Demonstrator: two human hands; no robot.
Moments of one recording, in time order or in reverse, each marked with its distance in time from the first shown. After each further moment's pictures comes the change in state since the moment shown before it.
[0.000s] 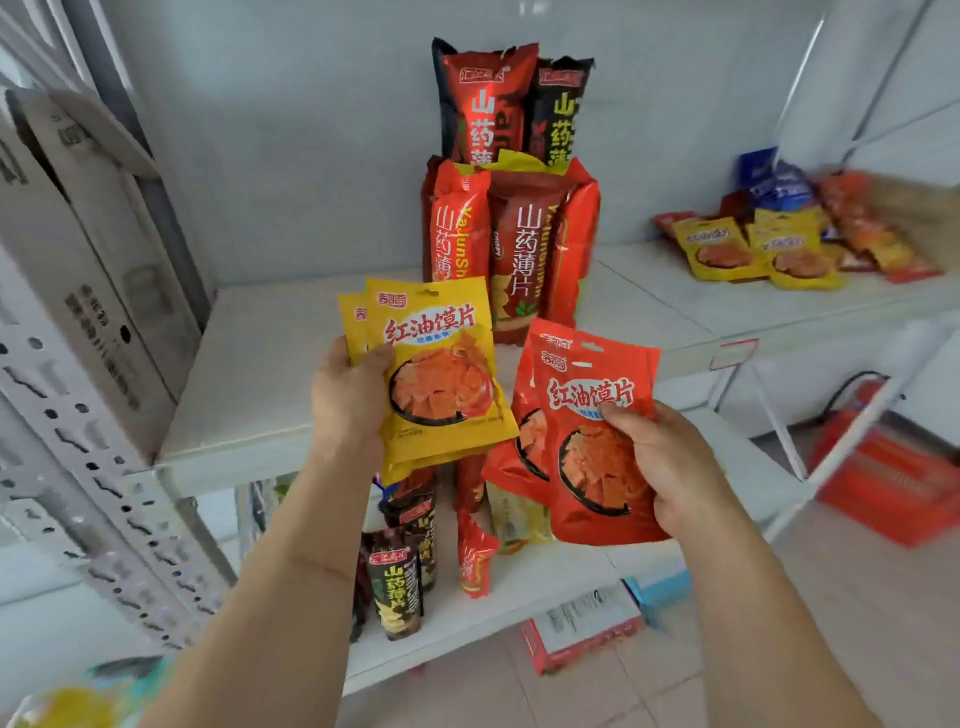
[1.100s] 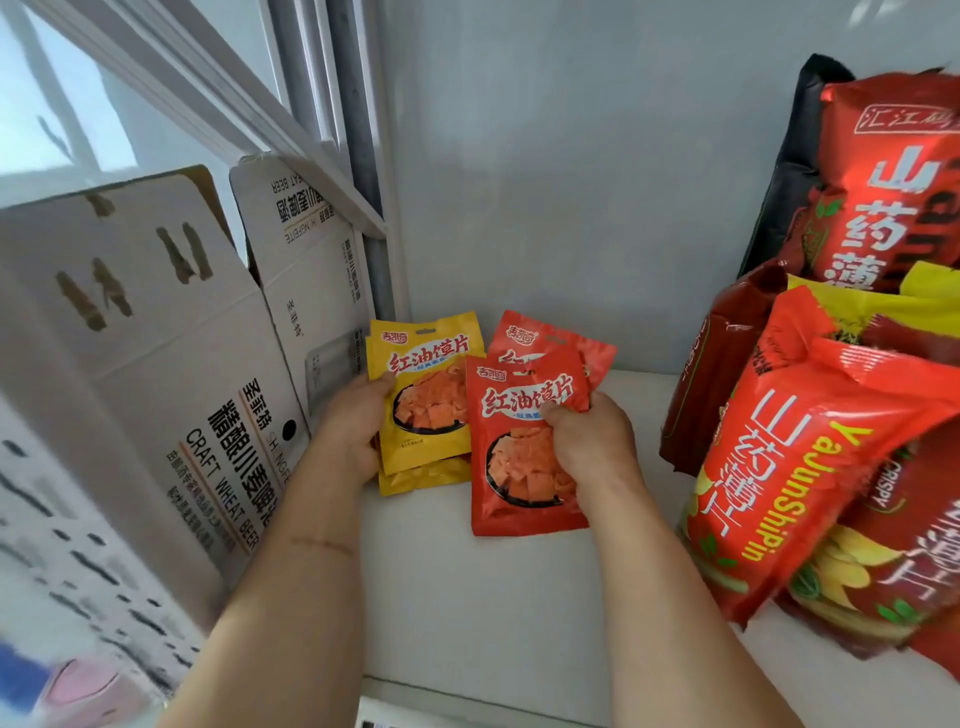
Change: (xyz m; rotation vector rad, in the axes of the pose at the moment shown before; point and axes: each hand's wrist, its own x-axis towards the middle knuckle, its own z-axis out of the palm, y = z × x) left_hand 0.258 0.017 -0.118 -0.053 0.352 -0.282; right_hand 0.189 -0.080 0.346 -0.221 -0.381 -0.132
